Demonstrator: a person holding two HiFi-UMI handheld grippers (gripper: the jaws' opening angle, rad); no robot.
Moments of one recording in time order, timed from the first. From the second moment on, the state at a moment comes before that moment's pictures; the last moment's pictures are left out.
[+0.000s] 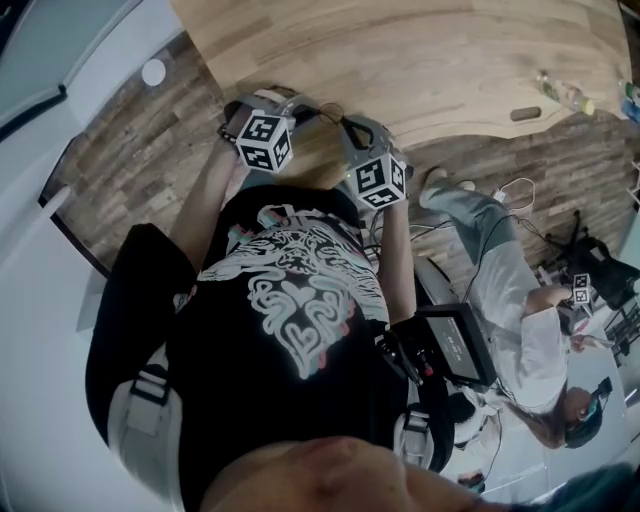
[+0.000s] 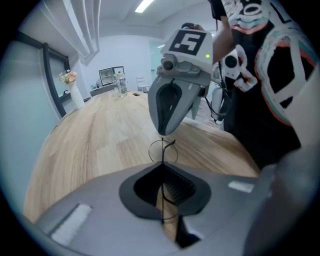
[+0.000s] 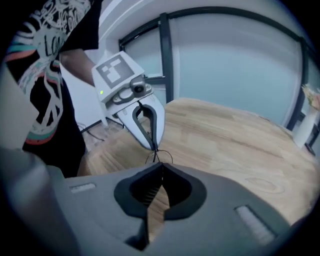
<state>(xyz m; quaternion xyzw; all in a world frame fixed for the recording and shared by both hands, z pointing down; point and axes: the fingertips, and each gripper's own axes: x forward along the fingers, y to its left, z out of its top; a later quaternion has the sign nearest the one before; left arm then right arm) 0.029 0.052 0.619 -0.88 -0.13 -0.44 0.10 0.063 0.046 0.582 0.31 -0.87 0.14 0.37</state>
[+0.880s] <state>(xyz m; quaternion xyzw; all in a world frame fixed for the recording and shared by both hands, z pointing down) 0.015 0.073 0.627 -0.87 -0.21 -0.42 0.11 0.029 0.061 0.611 0.19 -0.89 0.09 0.41</state>
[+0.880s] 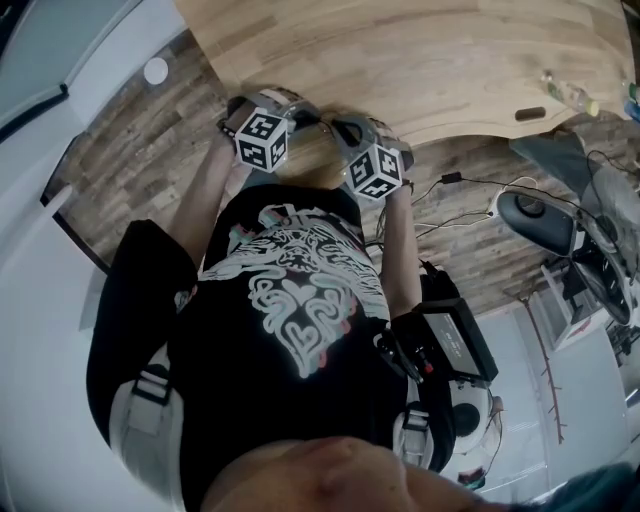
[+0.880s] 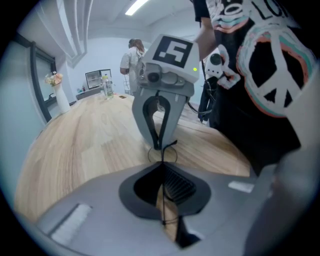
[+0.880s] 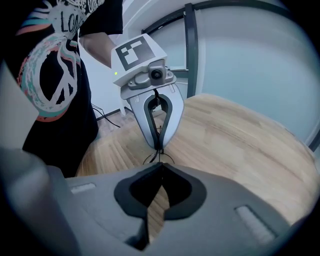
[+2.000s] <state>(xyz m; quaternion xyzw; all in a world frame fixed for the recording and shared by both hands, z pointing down) 0.010 0.055 0.626 -0.86 -0.19 -0.44 0.15 0.030 0.060 0.612 0.16 -0.89 0.10 0.43</state>
